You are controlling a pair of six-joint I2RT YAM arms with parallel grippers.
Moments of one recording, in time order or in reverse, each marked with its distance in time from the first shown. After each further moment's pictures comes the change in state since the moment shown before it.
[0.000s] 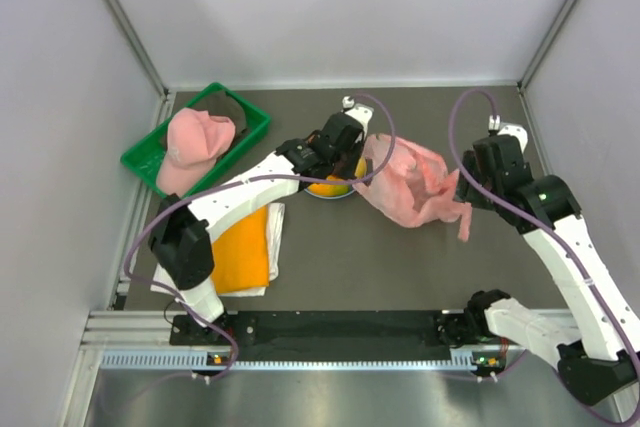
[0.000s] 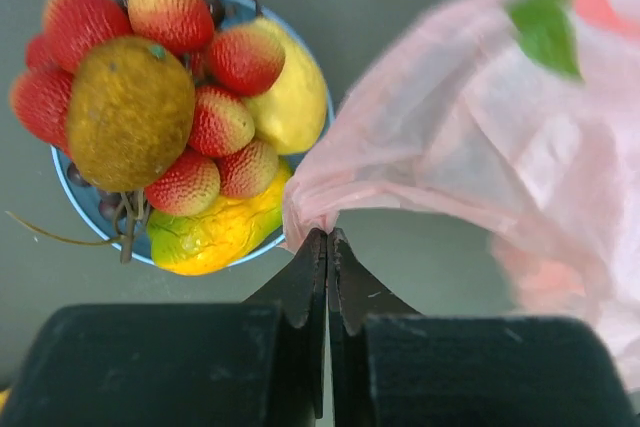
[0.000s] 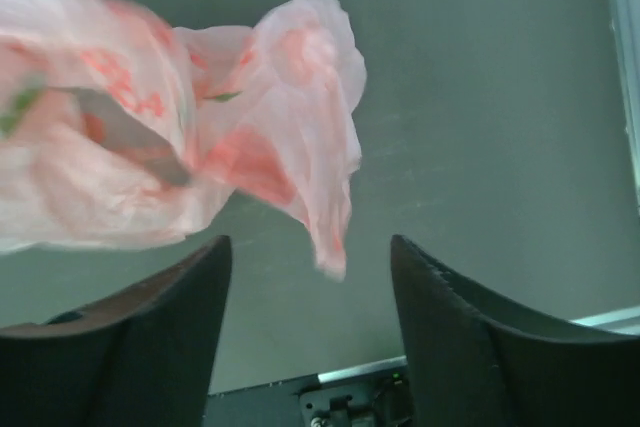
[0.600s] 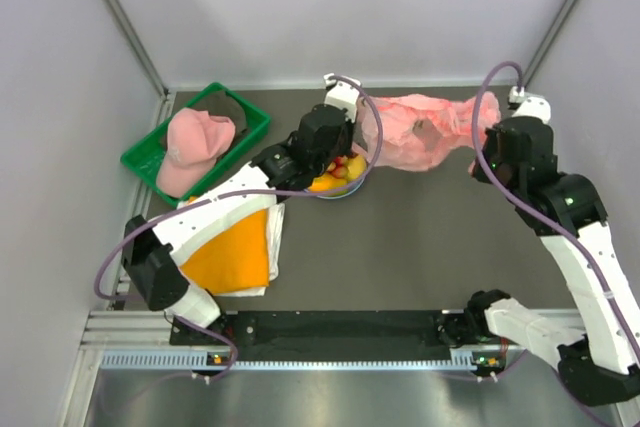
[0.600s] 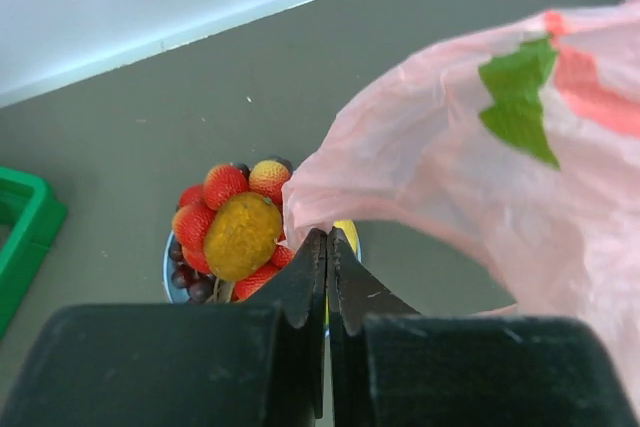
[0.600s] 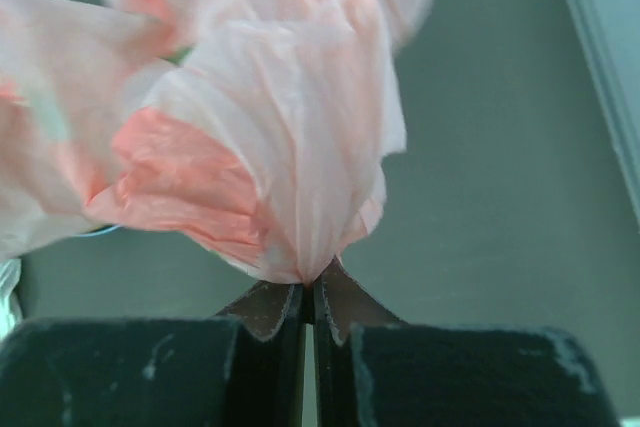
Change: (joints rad) left arm -0.039 -0.163 -0.070 0.291 -0.208 0.096; right arm 0.006 0.013 0.161 0.140 -0.040 -0.055
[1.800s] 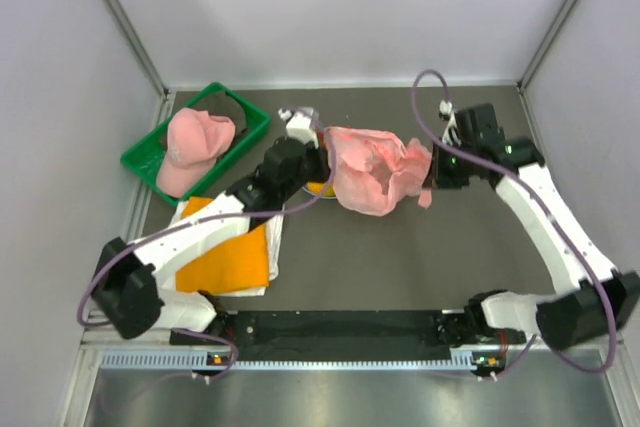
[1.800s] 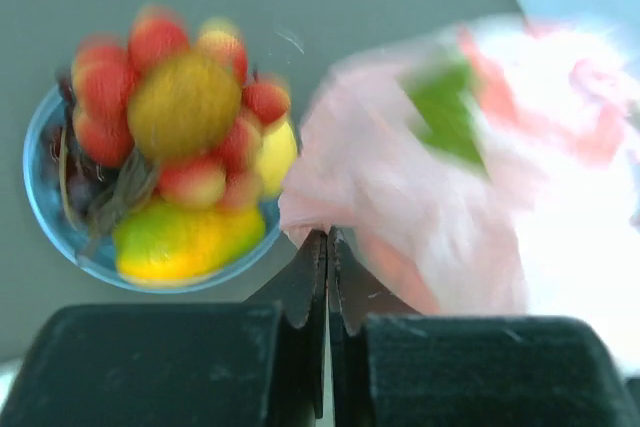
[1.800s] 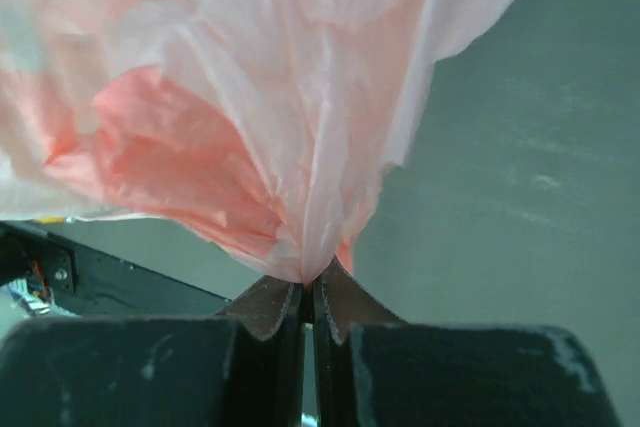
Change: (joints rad) left arm 0.106 -0.265 -0.555 0.313 0.236 -0.351; right arm -0.078 0.177 -0.198 0.056 -0.589 -0.079
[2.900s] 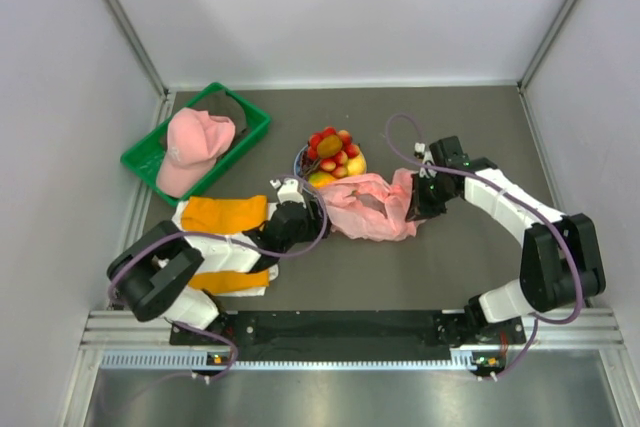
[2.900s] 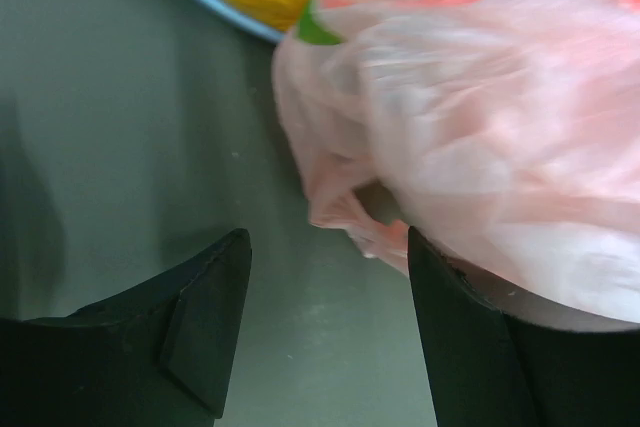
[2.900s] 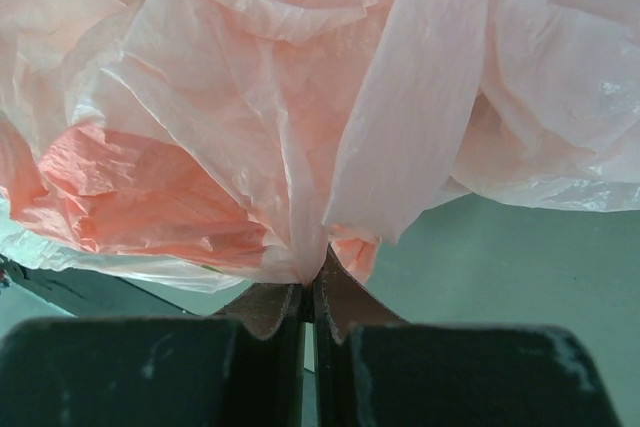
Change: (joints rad) left arm -0.051 0.152 -0.447 0.343 -0.074 -0.240; right arm -0.018 0.295 -0.235 0.241 -0.118 -0.044
